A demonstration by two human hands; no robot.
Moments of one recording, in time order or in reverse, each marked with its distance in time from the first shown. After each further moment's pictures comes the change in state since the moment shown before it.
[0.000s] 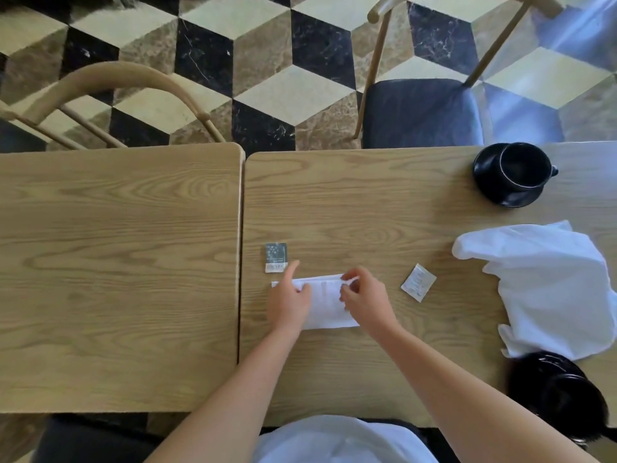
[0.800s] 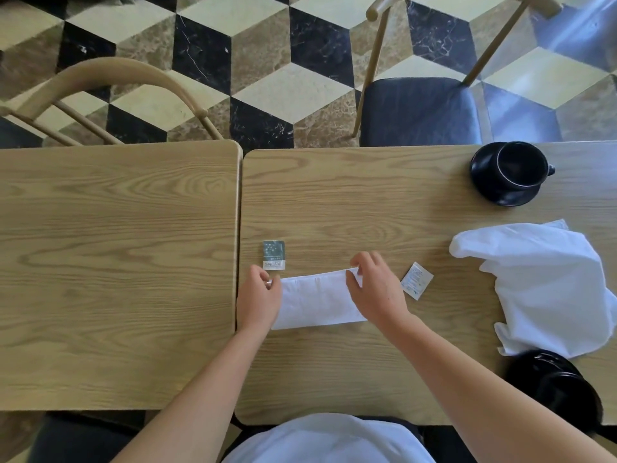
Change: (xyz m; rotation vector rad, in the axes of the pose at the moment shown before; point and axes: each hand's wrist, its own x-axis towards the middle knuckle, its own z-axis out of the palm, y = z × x) left_hand 0.014 -0.022 -0.035 0.039 0.125 -0.003; right_hand 0.005 -0.001 -0.024 -0.482 0.203 -0.397
